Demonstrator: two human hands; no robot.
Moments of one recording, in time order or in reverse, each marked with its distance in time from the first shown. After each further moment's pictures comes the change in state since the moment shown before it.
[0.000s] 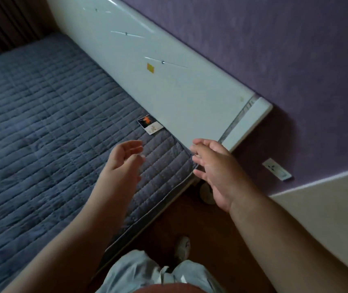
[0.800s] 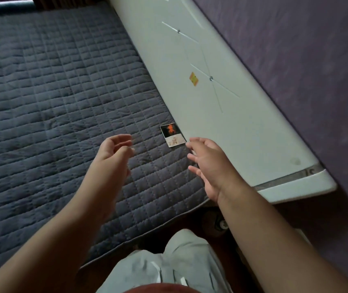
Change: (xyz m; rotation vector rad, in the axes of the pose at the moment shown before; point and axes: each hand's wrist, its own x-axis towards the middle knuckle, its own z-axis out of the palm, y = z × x) left_hand 0.176 0.015 -0.038 -0.126 0.274 -0.104; right_hand 0.196 -0.062 0.104 -0.302 -0.207 0.104
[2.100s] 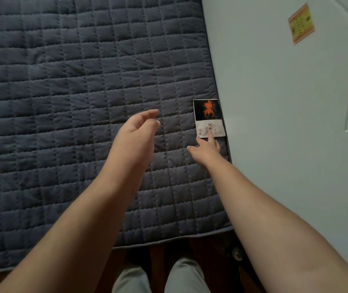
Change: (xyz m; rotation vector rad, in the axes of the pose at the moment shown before) left_hand 0.255 -0.114 0.093 0.015 0.217 -0.244; right_hand 0.433 0.167 0.067 -1.160 -0.270 0.105
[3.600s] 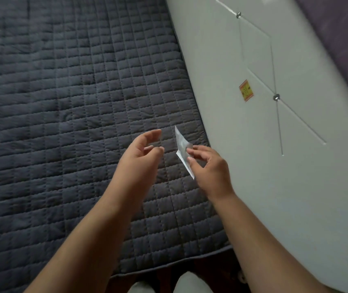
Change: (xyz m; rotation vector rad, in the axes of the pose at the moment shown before) left_hand -0.072 0.076 -0.035 0.004 -0.115 0.233; right_hand -0.175 -0.036 -0.078 0.513 0.669 -0.629
